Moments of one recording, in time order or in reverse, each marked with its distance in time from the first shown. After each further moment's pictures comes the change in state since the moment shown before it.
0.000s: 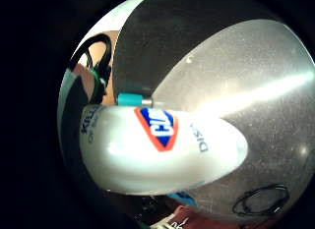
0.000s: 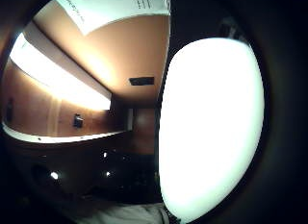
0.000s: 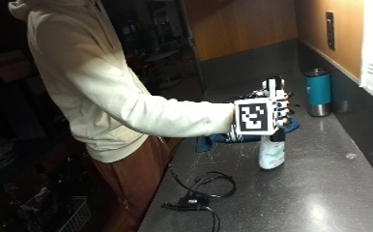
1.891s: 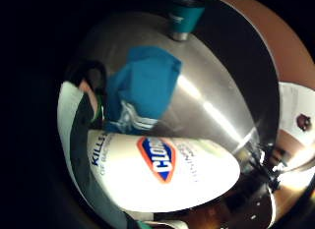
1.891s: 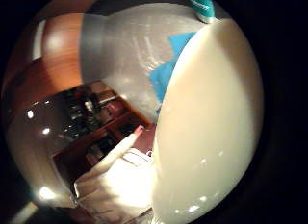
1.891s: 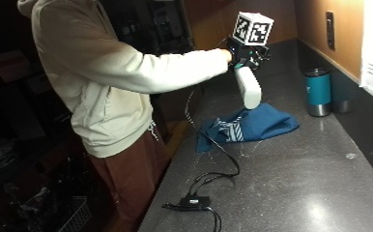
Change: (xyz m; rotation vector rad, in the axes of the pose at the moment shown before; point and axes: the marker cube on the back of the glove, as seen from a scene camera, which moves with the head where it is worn) arm -0.187 0.077 0.182 -0.790 0.953 -0.406
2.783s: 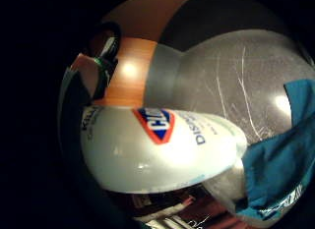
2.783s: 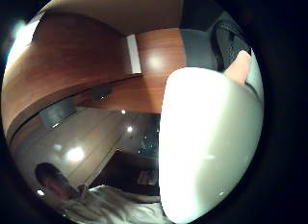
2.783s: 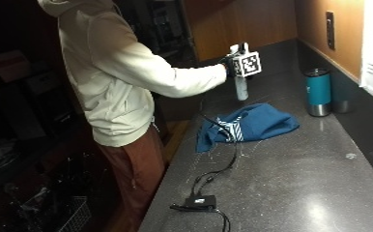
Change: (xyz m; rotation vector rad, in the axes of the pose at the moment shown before) arm -0.208 -0.152 0.111 0.400 -1.106 -0.103
